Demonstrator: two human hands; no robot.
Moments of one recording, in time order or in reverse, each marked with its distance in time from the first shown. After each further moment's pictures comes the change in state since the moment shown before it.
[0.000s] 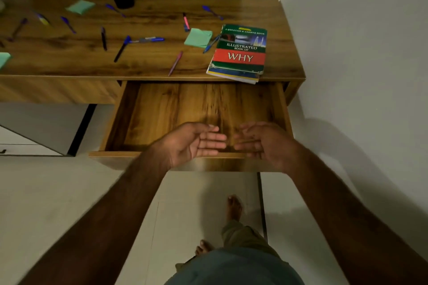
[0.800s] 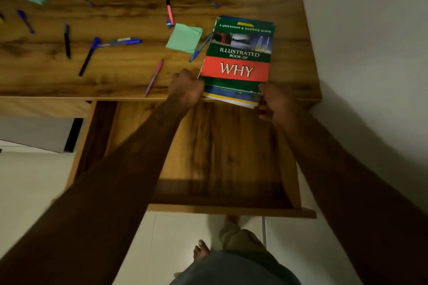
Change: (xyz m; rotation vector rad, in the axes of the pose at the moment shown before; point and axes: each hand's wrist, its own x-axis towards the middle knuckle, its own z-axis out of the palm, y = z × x) left_hand 0.209 0.157 -0.015 0.776 0.762 0.160; right_hand 0.233 -0.105 -0.076 0.058 0.334 0.164
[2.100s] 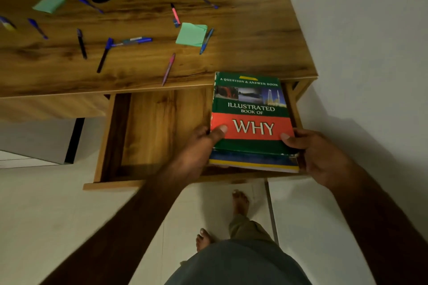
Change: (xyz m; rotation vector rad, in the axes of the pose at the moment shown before) left_hand -0.184 -0.096 -0.028 -0.675 -0.466 -0.105; right_hand -0.171 0.129 -0.048 0.089 -0.170 -0.065
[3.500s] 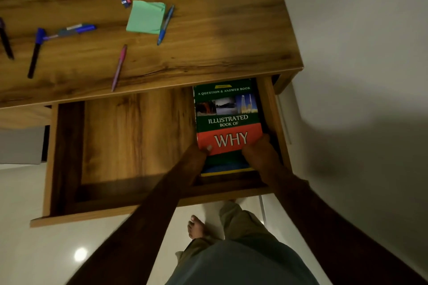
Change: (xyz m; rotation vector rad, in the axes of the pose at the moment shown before) left_hand 0.150 -0.112 0.029 0.105 0.015 -0.303; right_hand 0.119 0.041 0.019 -0.376 0.281 0.227
